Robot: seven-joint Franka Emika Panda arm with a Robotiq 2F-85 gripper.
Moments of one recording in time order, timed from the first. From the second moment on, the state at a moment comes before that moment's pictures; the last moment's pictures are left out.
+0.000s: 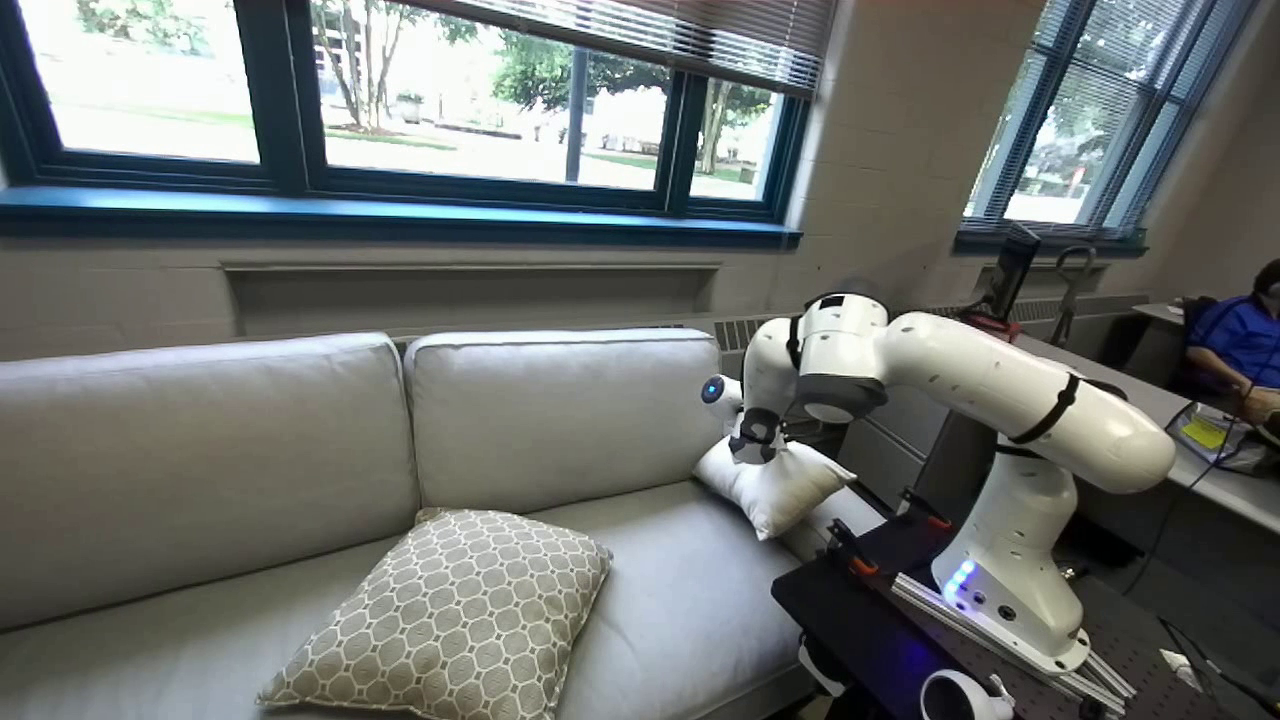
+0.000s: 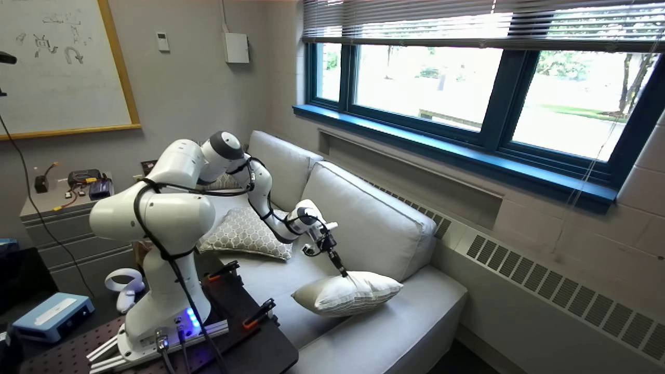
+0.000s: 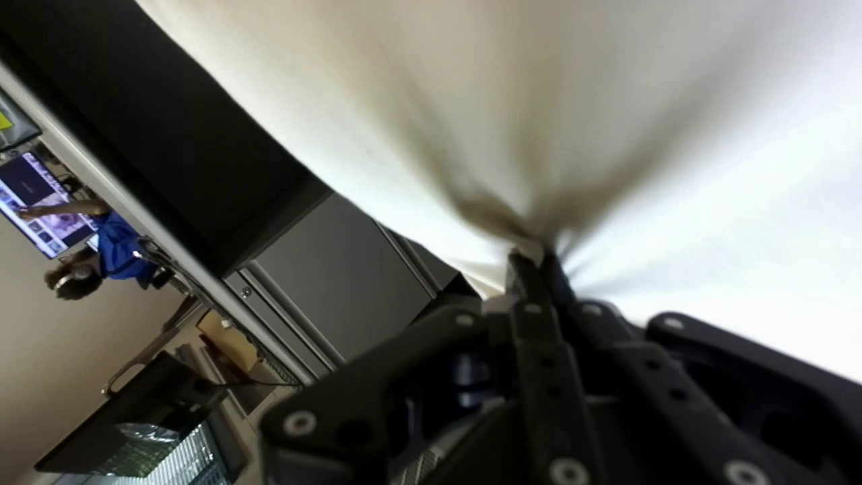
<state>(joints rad) 0.97 1.30 -0.86 -1.93 -0.02 2.59 1.13</state>
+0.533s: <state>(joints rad) 0.91 1.36 -0.83 -1.77 -0.09 2.44 1.19</state>
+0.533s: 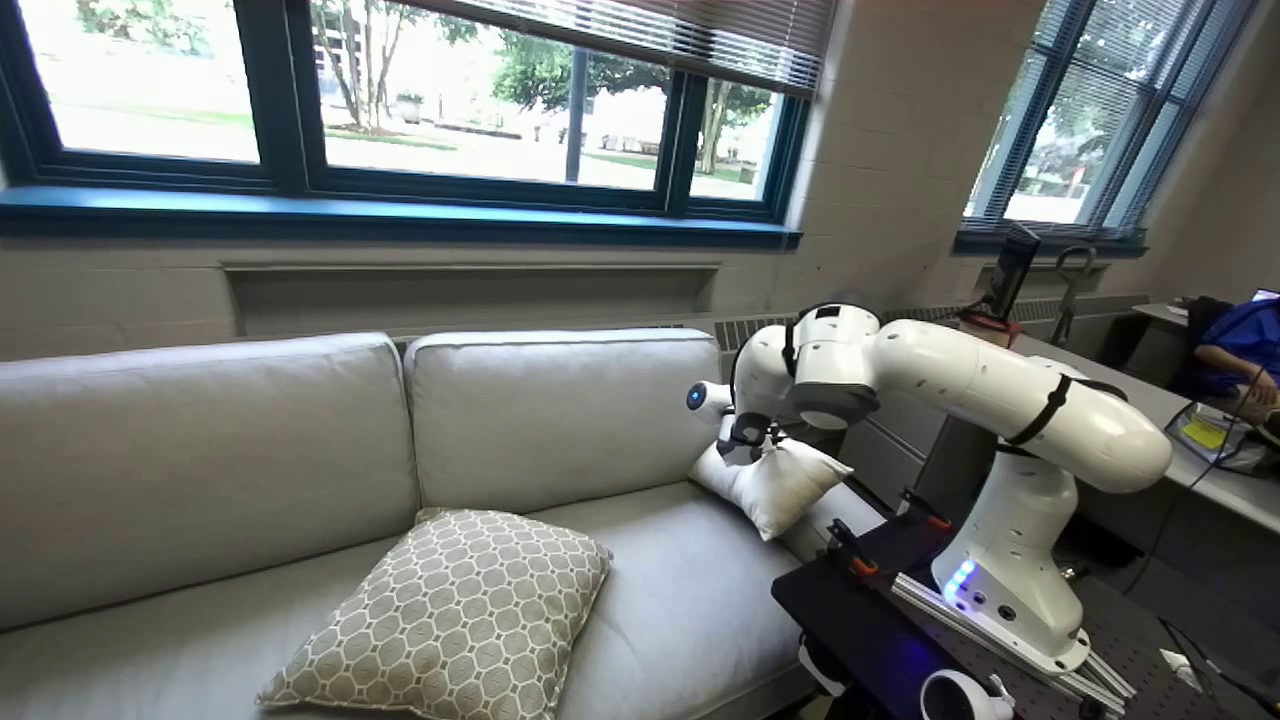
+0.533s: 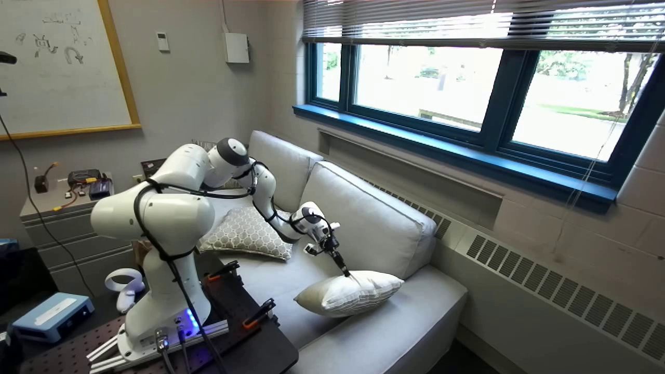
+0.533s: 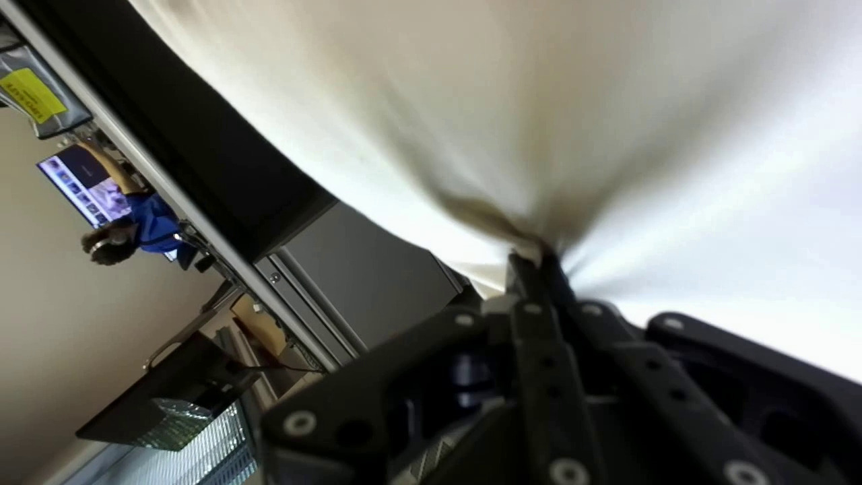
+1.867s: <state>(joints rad) 0.70 1.30 -0.61 -1.58 -0.19 2.40 1.22</state>
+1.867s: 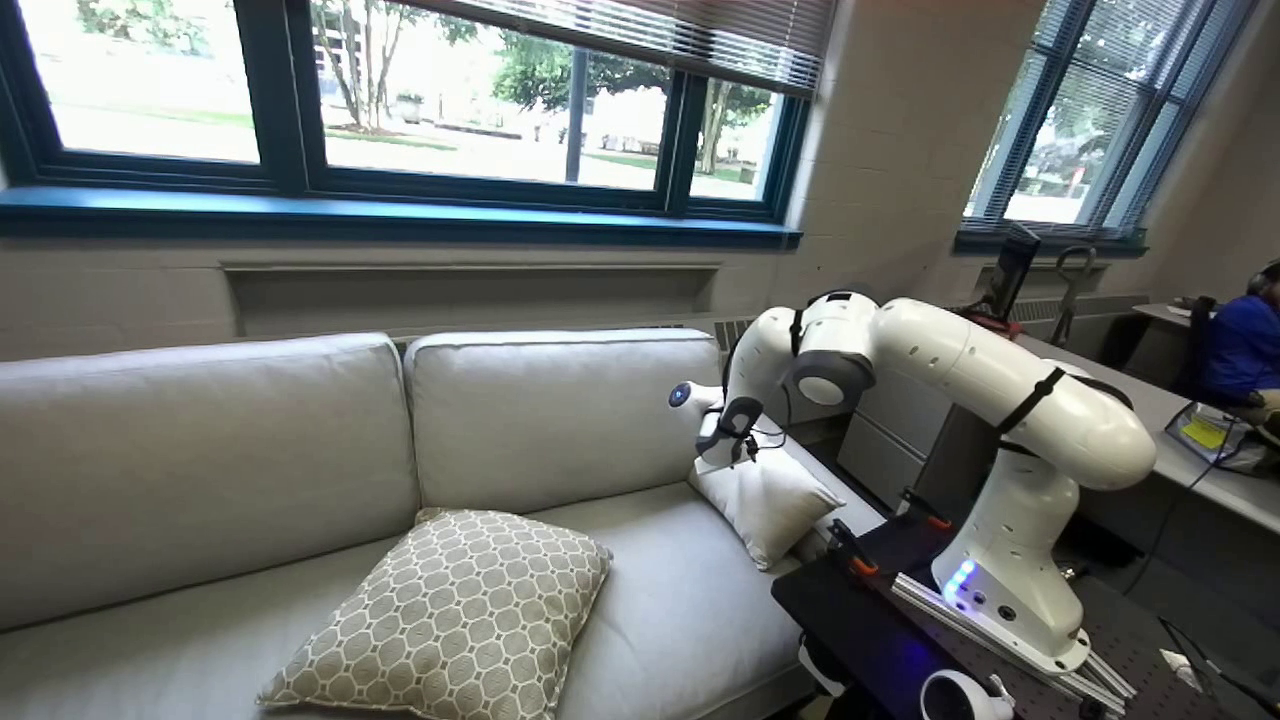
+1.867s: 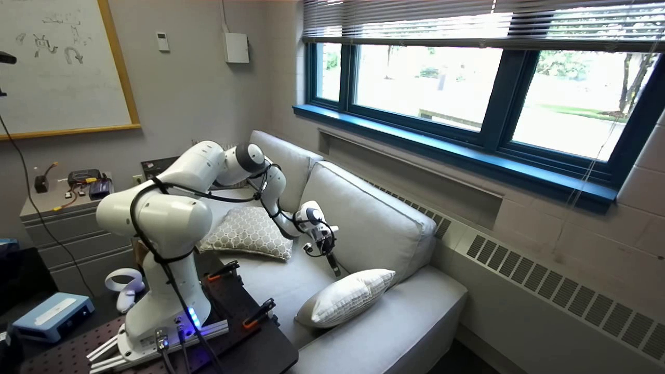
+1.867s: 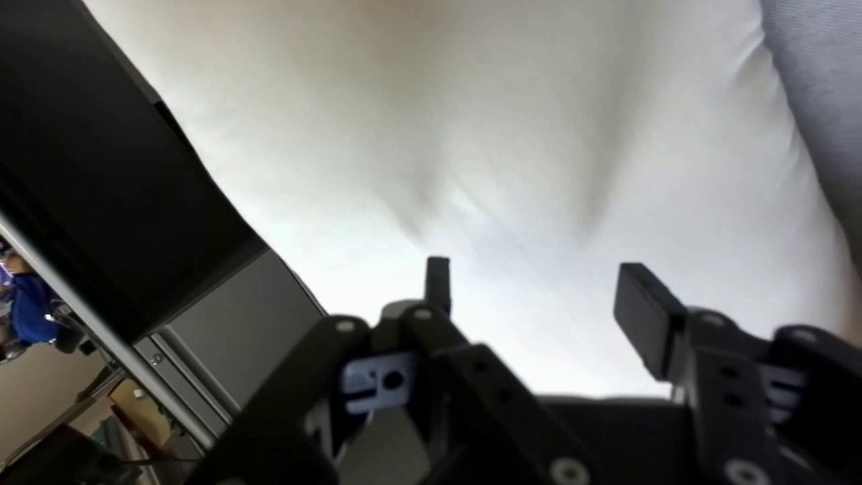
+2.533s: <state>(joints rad) 0.70 1.04 -0.48 -1.79 -0.27 2.80 1.14</state>
